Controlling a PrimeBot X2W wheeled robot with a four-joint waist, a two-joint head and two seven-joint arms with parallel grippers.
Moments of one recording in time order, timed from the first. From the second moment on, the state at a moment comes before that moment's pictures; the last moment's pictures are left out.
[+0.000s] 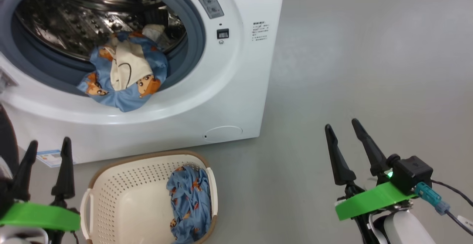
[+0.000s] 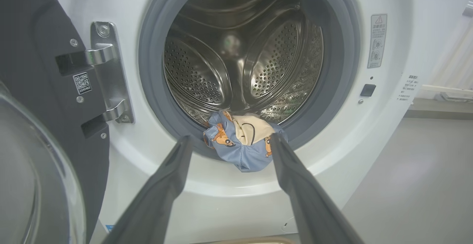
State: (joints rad) left arm -0.23 0.38 -0.08 0.35 -0.56 -0.13 -0.26; right arm -0.16 -0.04 0.15 0.19 0.28 0.13 -0.25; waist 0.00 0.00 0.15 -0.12
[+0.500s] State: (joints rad) left arm -0.12 0.32 -0.01 0.30 -0.50 -0.12 -0.26; right arm -0.13 -0.06 0.13 0.19 0.28 0.13 -0.25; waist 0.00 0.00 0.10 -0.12
